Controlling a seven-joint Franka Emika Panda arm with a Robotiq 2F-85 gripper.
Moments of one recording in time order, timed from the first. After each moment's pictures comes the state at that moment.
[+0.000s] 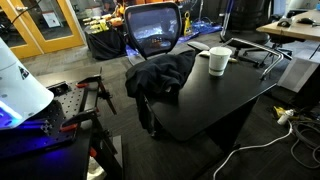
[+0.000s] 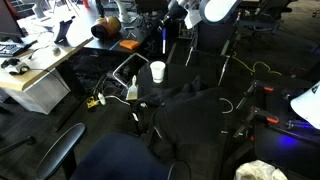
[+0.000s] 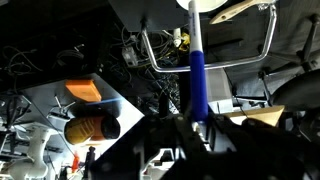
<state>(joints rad) 0.30 0.30 -0.33 -2.12 -0.11 3.13 0.24</state>
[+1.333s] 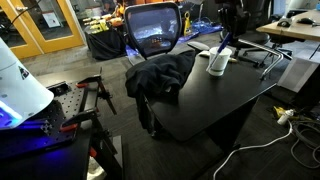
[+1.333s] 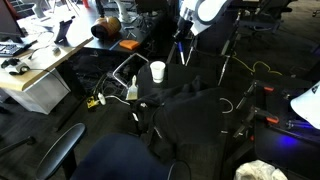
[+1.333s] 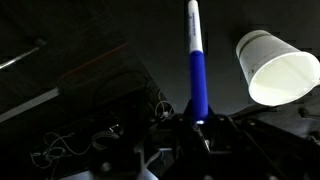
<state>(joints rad) 0.02 0.40 -0.17 -2.06 -0.02 2.80 0.15</state>
